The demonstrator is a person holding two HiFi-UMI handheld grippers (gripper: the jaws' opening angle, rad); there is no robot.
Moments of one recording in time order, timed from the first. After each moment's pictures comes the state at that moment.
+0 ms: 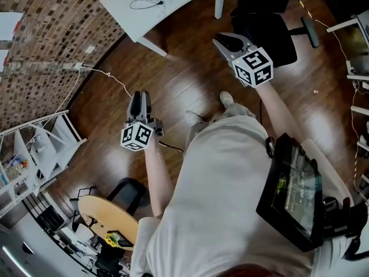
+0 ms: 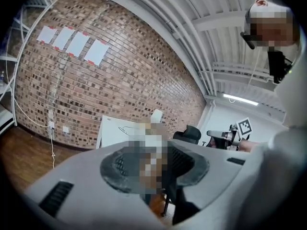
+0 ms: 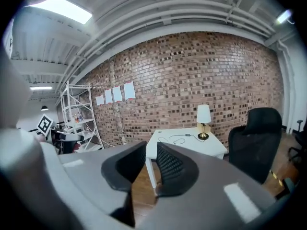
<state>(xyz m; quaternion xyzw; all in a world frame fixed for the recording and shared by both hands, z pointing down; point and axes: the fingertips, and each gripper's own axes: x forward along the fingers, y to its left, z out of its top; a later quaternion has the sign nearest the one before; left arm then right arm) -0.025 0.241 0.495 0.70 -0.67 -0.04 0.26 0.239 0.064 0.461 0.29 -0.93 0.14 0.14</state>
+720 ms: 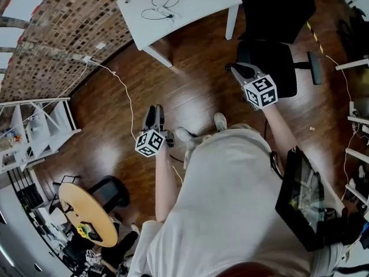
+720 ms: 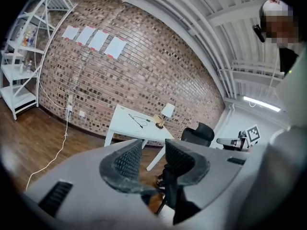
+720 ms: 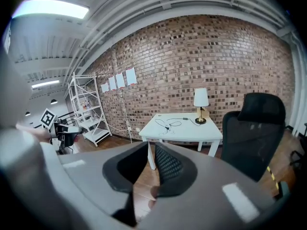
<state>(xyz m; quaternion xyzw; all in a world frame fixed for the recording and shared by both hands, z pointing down) 0.074 0.248 0.579 0.61 -0.73 -0.06 0.30 0.352 0.030 0.552 0.24 -0.93 0.16 0.22</state>
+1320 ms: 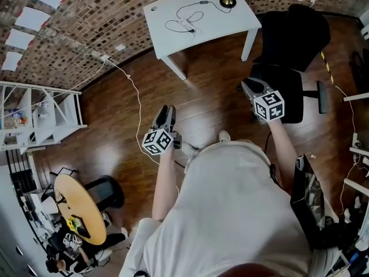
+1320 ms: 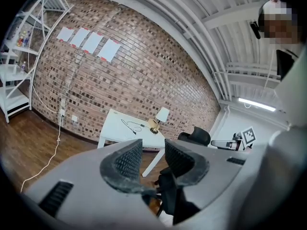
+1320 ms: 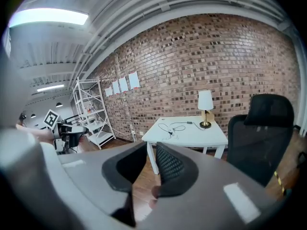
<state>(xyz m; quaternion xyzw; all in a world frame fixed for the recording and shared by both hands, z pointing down) 0.072 0.219 0.543 0.63 -0.72 -0.08 0.28 0.333 0.018 0.528 0.21 -0.94 0.16 0.20</state>
